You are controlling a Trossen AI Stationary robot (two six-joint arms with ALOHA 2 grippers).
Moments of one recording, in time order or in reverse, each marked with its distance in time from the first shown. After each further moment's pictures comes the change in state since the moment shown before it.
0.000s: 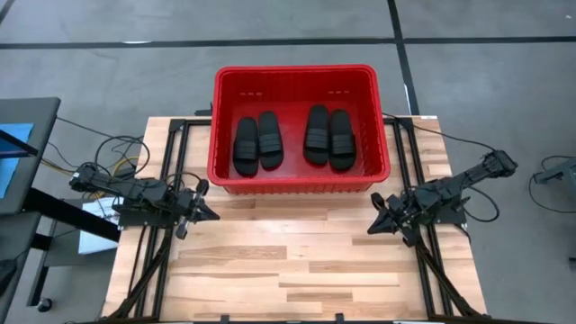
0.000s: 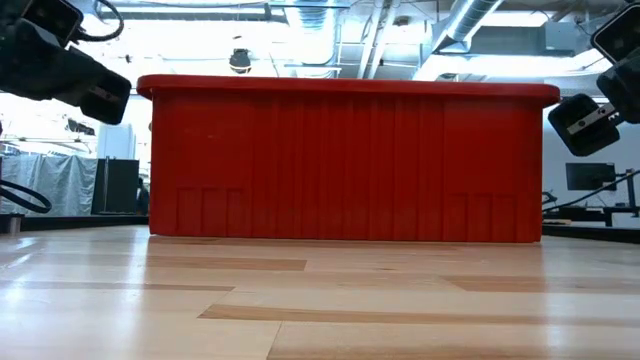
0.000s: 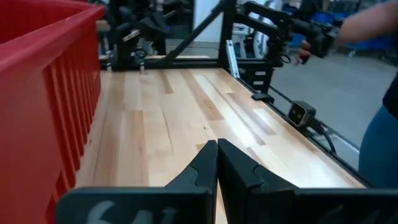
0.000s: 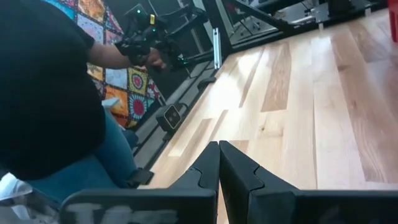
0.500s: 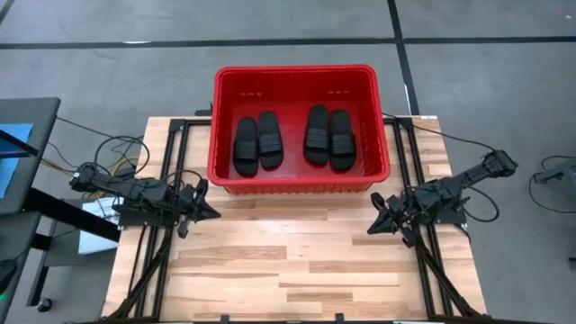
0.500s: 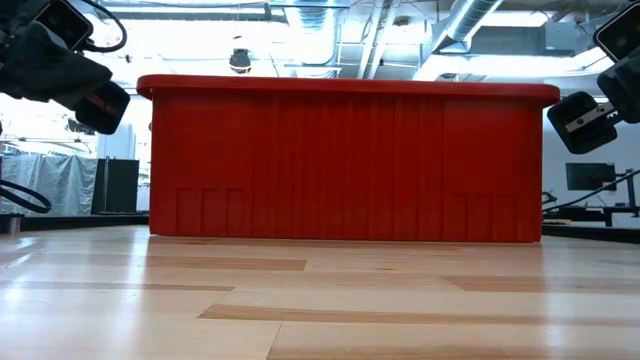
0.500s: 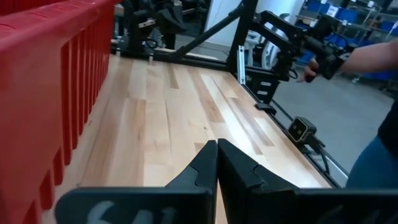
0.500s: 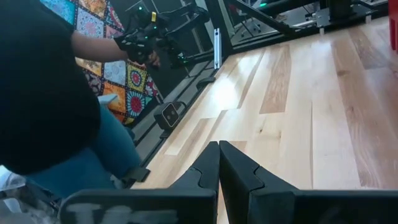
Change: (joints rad) left arm 0.000 0.000 0.000 -0.010 -0.051 -0.167; right arm 0.000 0.006 0.000 0.000 0.000 -0.042
